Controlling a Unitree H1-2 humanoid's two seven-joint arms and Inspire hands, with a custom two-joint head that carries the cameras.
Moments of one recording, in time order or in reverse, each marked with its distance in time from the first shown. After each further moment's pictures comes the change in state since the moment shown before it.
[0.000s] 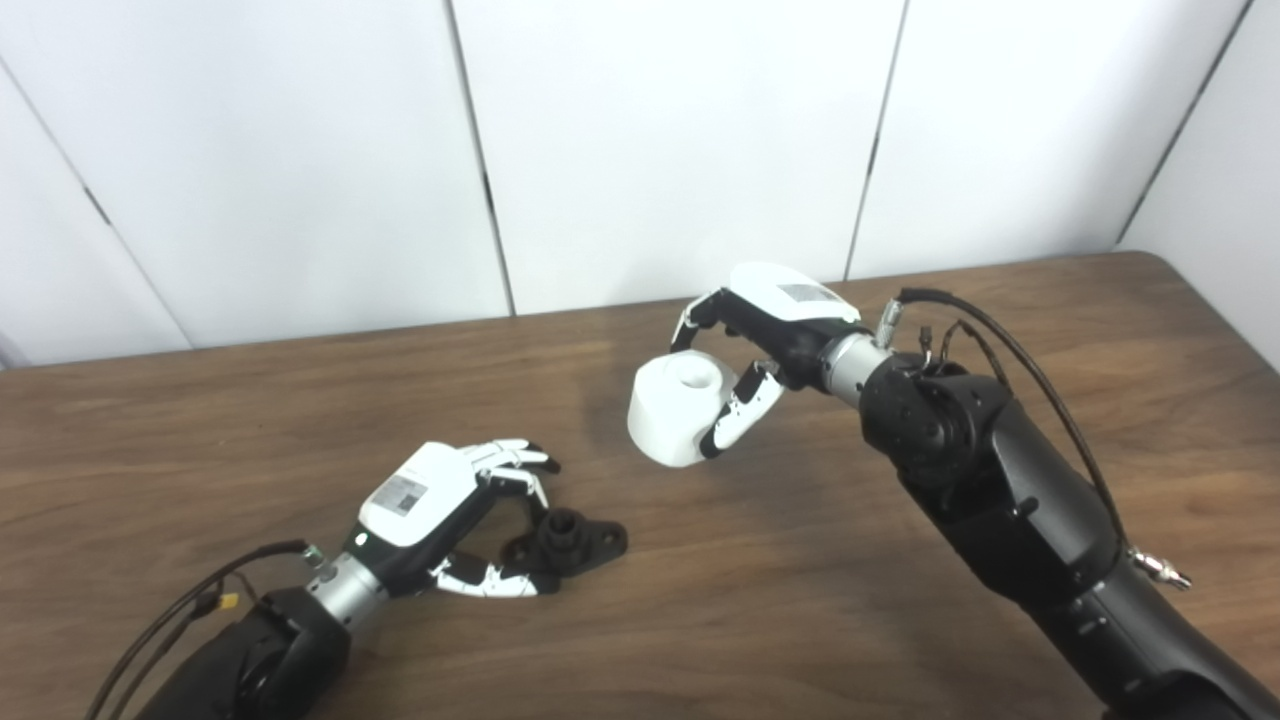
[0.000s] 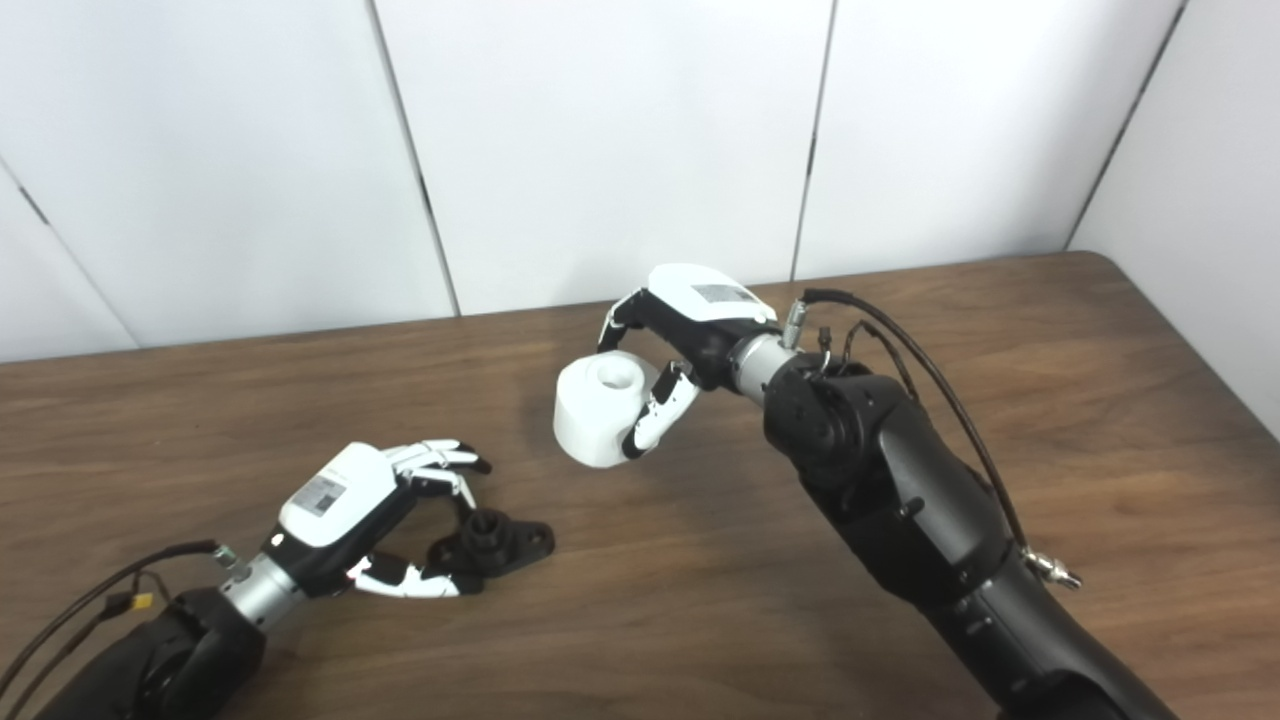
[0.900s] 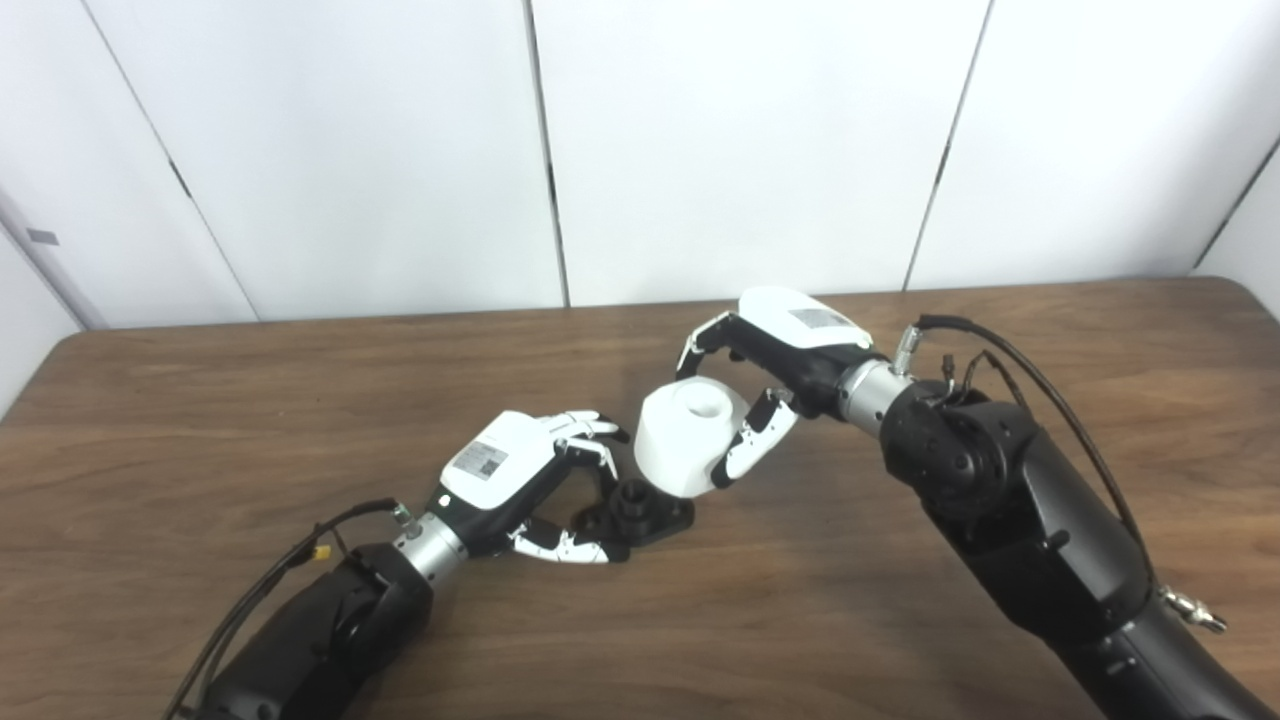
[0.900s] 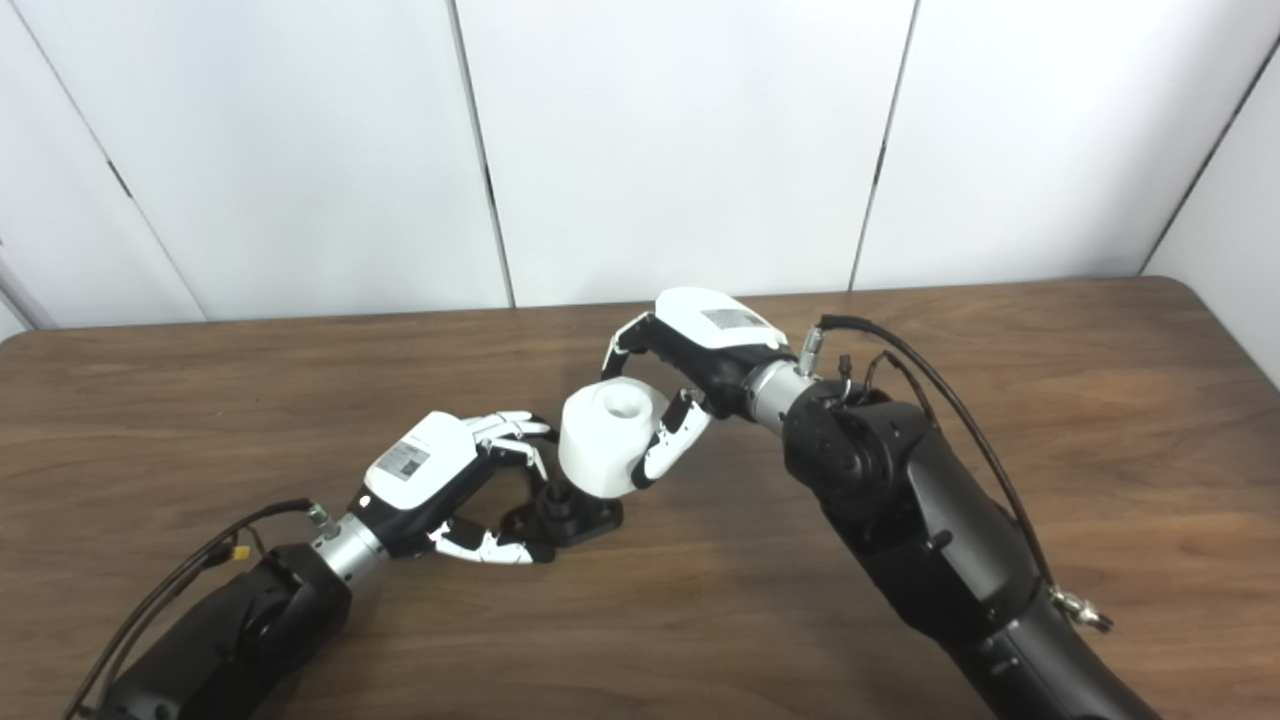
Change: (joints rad) left arm -0.040 -0.071 0.001 0.065 0.052 0.021 0.031; right arm -0.003 0.034 0.033 0.001 0.021 -0.068 0.005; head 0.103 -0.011
